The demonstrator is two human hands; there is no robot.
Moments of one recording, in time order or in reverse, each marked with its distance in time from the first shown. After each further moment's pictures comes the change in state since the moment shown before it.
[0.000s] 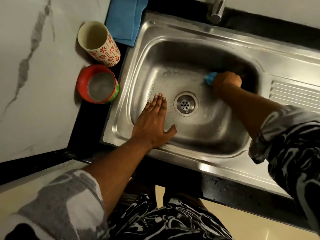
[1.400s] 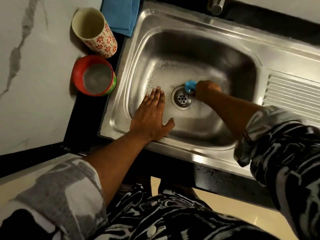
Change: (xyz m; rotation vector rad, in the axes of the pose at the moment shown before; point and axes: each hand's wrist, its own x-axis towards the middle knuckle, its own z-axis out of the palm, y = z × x) left_hand 0.000 -0.001 0.002 0.007 0.006 0.007; right_hand -0.038 -0.036 0.022 0.000 -0.173 -0.172
